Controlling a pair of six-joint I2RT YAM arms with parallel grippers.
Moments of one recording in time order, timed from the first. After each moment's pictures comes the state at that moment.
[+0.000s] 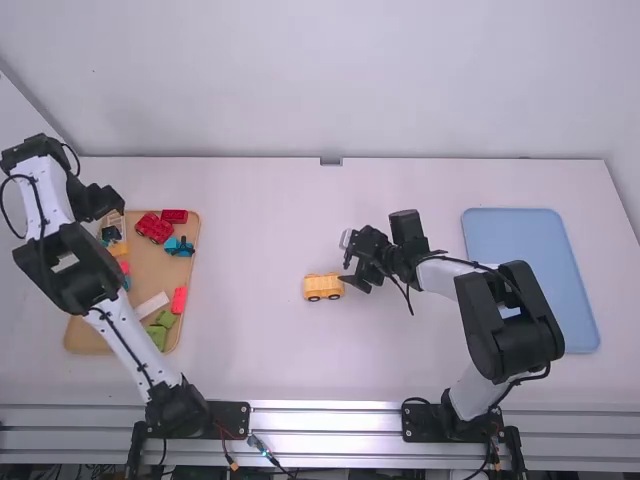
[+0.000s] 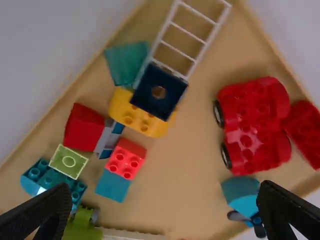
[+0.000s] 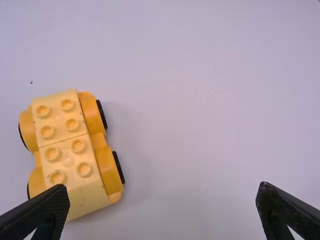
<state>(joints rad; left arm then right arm) 0.63 2.37 2.33 -1.42 -0.04 -0.25 0.30 1.77 0.78 0.10 -0.66 -0.86</state>
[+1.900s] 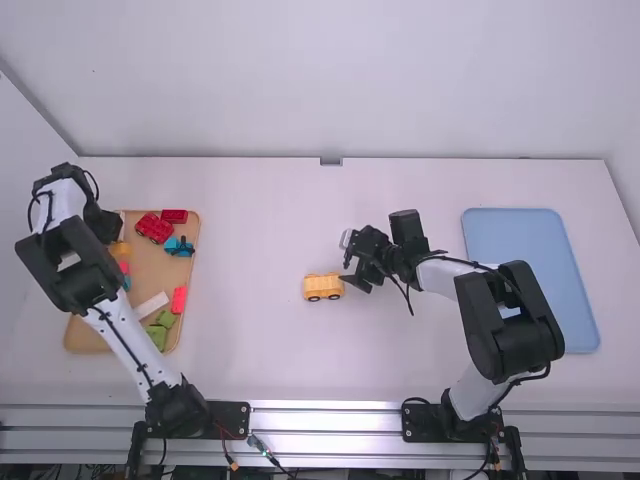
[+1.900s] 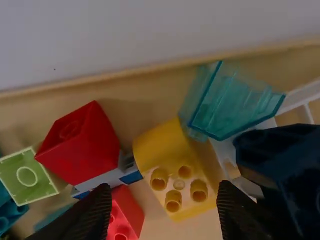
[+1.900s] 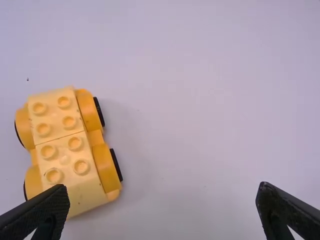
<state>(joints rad) 0.64 2.37 2.01 -1.11 -0.18 -0.82 0.30 1.77 0.78 0.10 -0.64 -0.86</state>
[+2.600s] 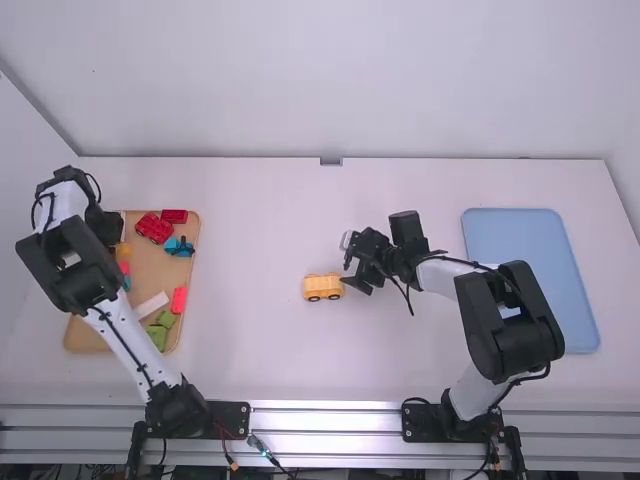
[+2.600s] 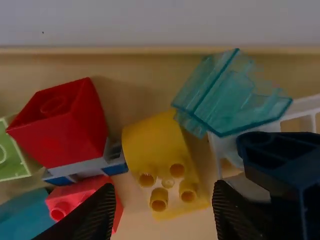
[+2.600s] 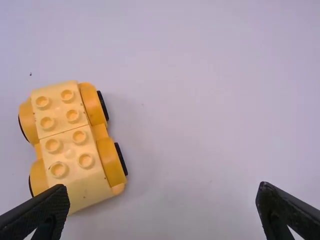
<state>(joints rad) 0.63 2.37 1.96 -1.06 -0.13 -0.98 0.30 1.77 0.78 0.07 -0.64 -0.87</state>
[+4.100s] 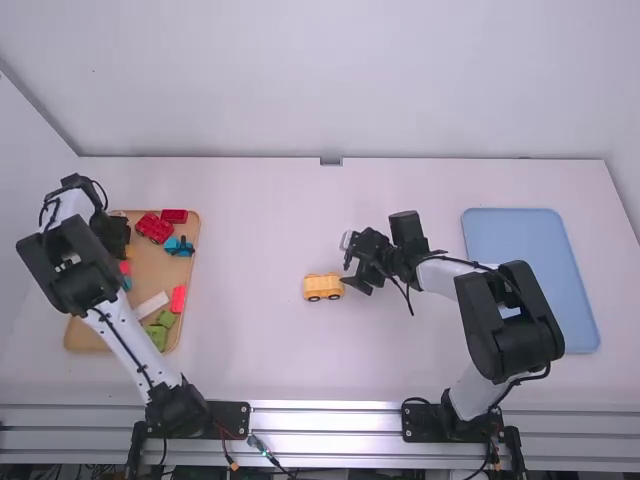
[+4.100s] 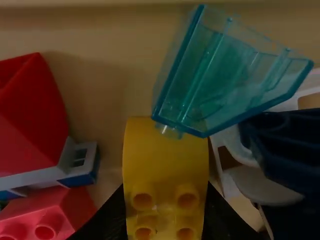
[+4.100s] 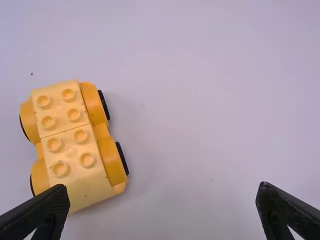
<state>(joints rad) 0.63 2.35 1.85 -0.96 -0.05 -0.95 0.30 1.77 0.78 0.07 -0.64 -0.86</state>
